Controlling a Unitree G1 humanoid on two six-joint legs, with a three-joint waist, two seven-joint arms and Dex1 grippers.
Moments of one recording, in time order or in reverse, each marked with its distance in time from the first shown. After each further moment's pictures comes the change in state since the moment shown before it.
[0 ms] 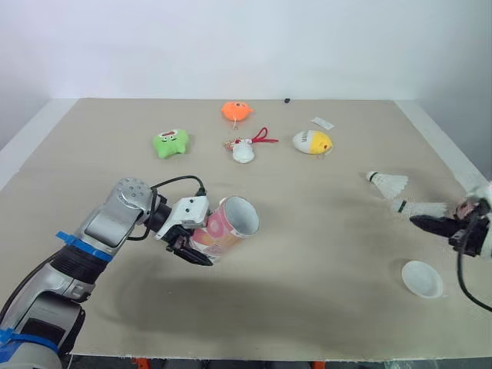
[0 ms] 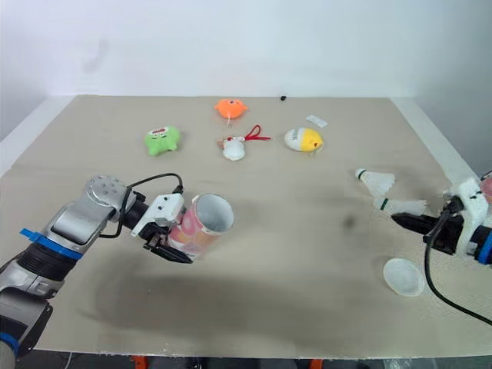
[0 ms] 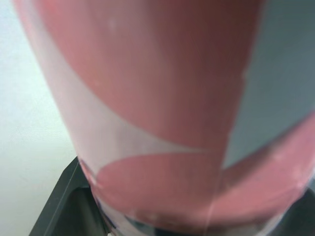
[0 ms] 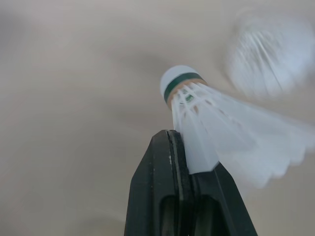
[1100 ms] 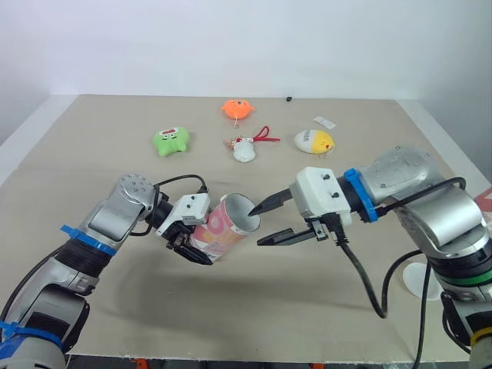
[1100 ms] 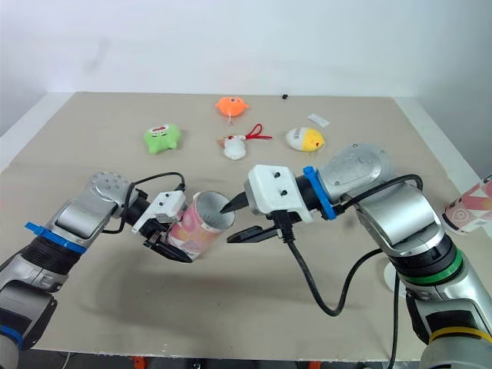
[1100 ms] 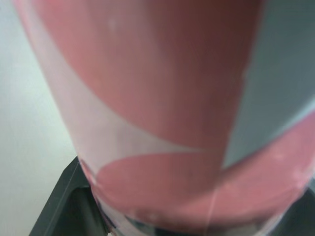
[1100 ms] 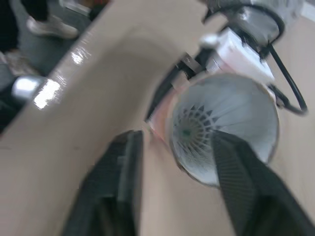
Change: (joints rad) left arm -0.042 -0.017 -0.014 0.046 0.000 0.005 -0.045; right arm -0.684 0.212 0.710 -0.553 0.011 -0.006 0.130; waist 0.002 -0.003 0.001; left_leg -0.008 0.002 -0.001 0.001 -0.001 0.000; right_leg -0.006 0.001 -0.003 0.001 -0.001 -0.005
